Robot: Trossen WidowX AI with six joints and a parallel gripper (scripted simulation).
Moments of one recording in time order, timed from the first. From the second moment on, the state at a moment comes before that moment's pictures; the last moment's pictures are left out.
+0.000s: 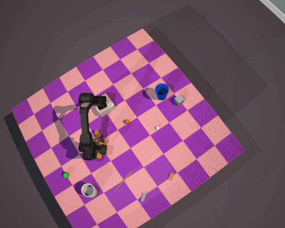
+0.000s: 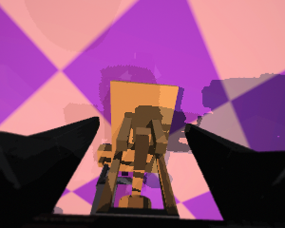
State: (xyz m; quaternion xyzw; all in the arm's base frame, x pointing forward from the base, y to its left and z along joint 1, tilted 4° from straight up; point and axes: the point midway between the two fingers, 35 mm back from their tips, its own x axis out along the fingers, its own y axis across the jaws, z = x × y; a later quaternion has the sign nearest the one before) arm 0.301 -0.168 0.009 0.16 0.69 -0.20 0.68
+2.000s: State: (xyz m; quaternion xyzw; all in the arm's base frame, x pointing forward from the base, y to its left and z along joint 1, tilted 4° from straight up) arm 0.301 -0.167 0.023 0.16 0.69 -0.19 0.67
